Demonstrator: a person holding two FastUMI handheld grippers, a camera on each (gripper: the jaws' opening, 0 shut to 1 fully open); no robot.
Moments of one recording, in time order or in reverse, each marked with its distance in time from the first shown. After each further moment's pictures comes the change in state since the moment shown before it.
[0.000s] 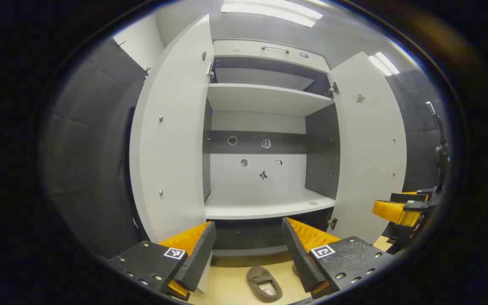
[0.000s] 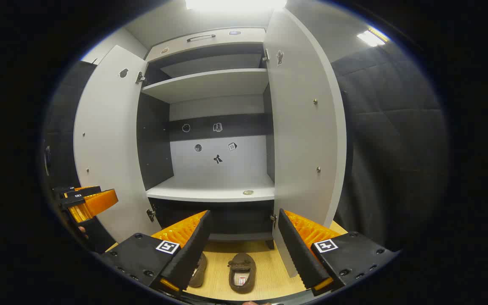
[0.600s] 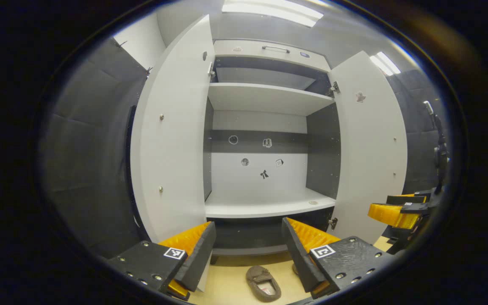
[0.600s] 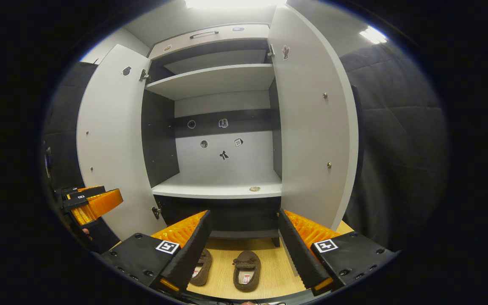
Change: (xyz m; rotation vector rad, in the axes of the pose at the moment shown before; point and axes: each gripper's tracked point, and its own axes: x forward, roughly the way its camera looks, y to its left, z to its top) left arm -0.002 -0.001 -0.003 -0.006 0.001 0.014; right arm 0.005 0.012 -0.008 0.008 0.036 0.049
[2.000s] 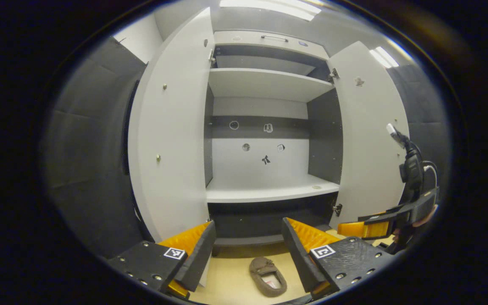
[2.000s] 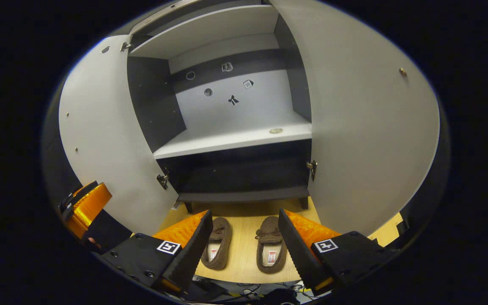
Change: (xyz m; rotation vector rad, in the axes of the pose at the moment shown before) left arm 0.003 0.003 -0.049 0.019 0.084 -0.003; right arm 0.062 0.033 -0.118 0.112 0.410 0.116
